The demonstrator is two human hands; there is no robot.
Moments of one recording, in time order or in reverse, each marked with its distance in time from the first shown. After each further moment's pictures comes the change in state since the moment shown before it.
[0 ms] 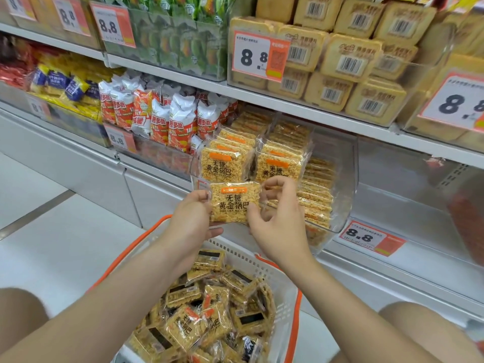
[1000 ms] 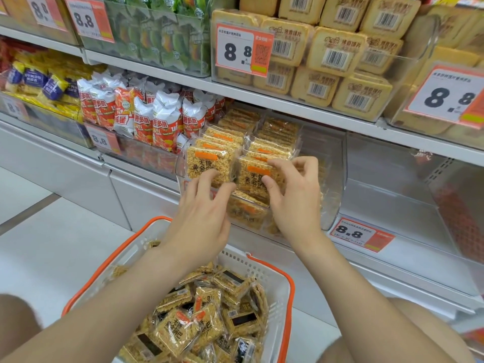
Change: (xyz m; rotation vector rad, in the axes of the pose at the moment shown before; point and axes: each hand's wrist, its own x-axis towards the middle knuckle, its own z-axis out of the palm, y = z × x) left_hand 0.002 -0.009 0.012 1.244 -0.008 0.964; right_hand 0.046 0.026 -0.030 -0.408 0.262 -0.266
